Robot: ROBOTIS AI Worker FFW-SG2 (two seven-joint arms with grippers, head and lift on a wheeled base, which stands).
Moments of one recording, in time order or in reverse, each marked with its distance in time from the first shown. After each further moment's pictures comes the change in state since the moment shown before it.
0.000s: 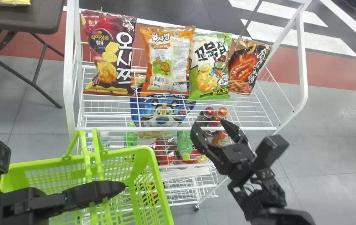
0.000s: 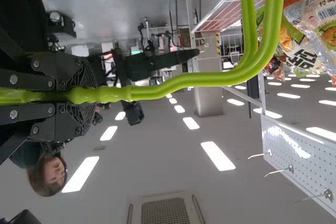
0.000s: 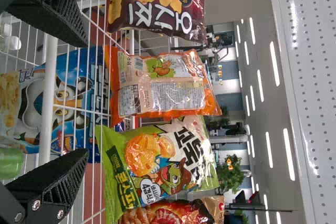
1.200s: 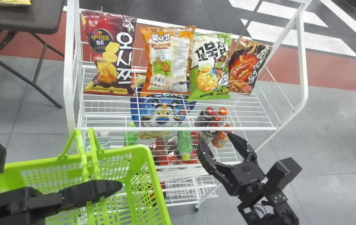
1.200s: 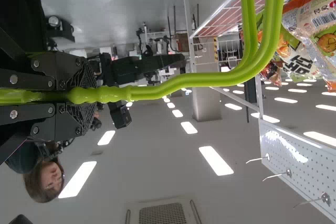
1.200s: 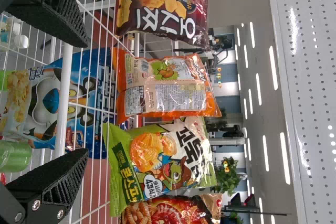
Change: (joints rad) left arm 0.003 0.000 0.016 -0.011 0.002 0.002 0.013; right arm 0.137 0.000 -0.038 0.003 -0.009 -0.163 0.060
